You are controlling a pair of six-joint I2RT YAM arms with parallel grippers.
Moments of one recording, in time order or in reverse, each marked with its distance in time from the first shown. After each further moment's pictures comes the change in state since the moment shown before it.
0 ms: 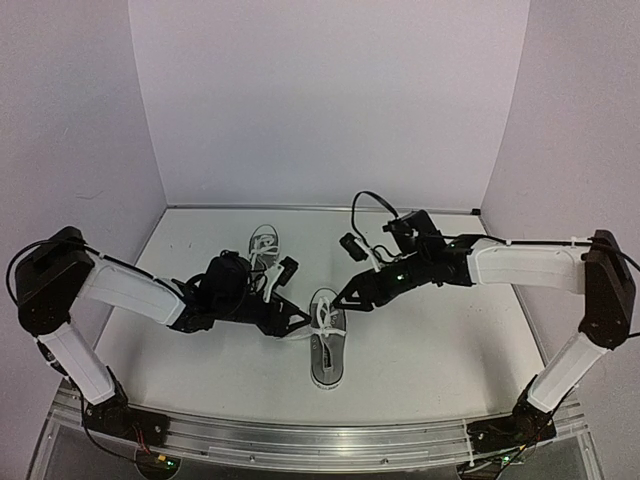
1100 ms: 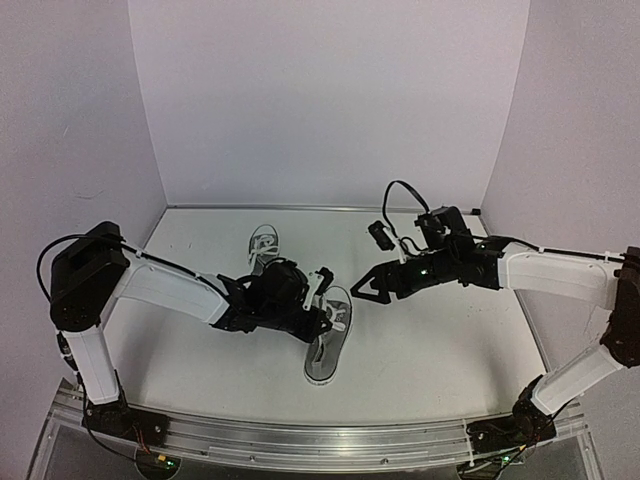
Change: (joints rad) left arm -0.183 0.194 0.302 -0.298 -0.279 -0.157; right arm -0.070 -0.171 -0.103 0.008 0.080 0.050
